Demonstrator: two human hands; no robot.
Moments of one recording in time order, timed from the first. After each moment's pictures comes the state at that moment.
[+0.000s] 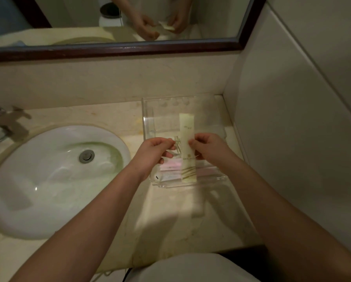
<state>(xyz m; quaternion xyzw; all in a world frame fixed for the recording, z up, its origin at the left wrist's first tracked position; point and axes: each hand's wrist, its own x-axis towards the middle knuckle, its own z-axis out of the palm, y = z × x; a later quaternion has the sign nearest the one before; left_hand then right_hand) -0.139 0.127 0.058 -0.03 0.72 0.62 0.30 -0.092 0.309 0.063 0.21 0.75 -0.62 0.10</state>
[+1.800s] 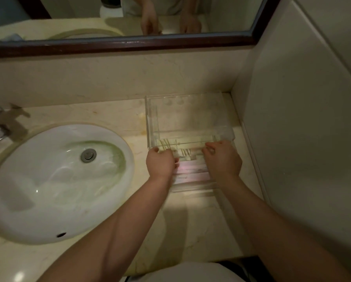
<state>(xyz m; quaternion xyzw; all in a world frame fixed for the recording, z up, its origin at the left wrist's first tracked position) -0.130 0.162 0.030 -0.29 0.69 0.64 0.19 -0.085 0.310 0.011 0.30 0.93 -0.23 -0.03</state>
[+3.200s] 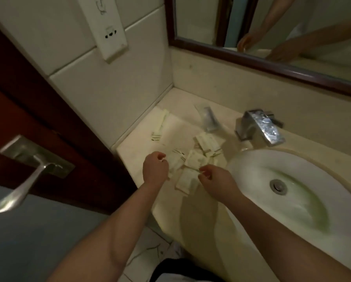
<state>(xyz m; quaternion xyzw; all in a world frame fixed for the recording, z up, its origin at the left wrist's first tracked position) -0.154 -0.521 0.012 -0.38 0.83 0.42 -0.04 -0.181 -0.328 0.030 -0.12 0.92 -0.31 0.22</state>
